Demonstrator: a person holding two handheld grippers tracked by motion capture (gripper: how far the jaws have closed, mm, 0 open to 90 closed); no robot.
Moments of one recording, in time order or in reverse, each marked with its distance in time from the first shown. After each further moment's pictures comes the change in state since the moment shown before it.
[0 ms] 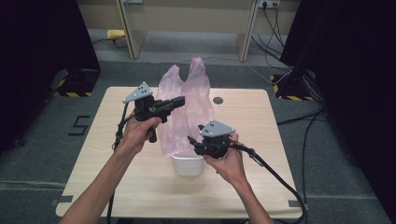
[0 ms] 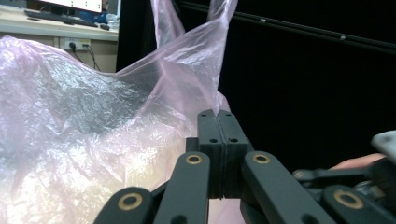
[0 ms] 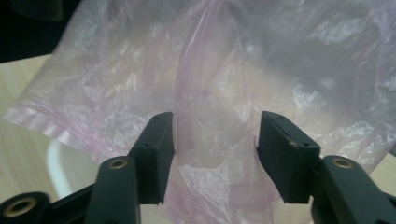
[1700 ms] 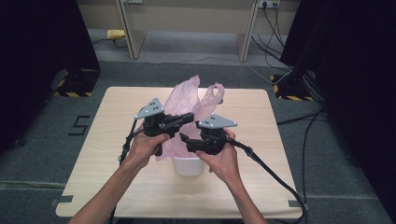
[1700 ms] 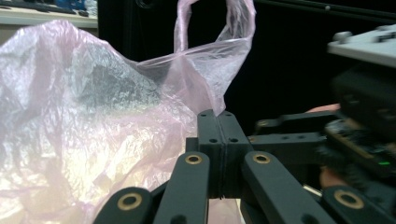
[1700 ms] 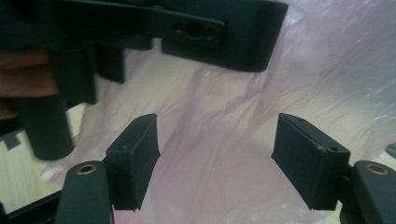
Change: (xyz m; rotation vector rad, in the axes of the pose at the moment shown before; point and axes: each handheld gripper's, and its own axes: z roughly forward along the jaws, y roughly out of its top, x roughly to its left) left arm -0.031 -0.031 0.003 0.077 -0.049 0.049; right arm 0.005 0.019 0.000 -0.064 0.047 0.235
